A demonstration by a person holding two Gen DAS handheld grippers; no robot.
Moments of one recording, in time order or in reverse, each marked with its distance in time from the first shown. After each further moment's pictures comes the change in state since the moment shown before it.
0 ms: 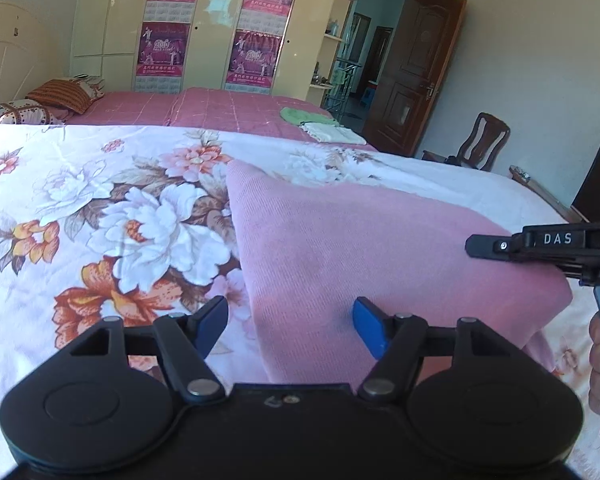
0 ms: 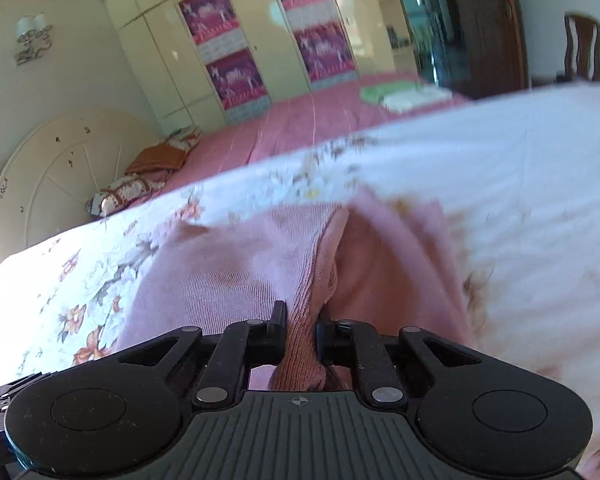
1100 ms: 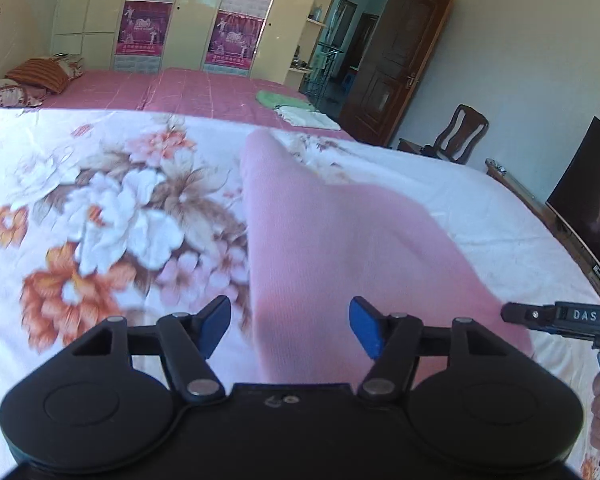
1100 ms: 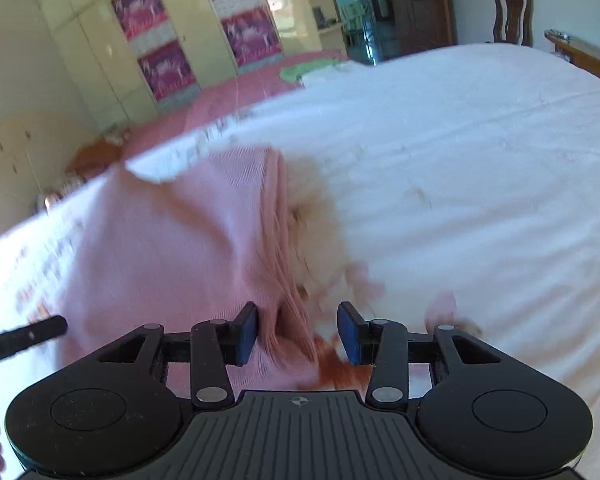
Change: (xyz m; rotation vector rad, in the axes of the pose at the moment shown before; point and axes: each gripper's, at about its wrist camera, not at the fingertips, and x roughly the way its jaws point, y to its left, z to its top) left arm -0.004 -0.020 0.013 -0.032 0.071 -0.084; right arm -0.073 -0.073 -0.027 0.128 0.075 -0.130
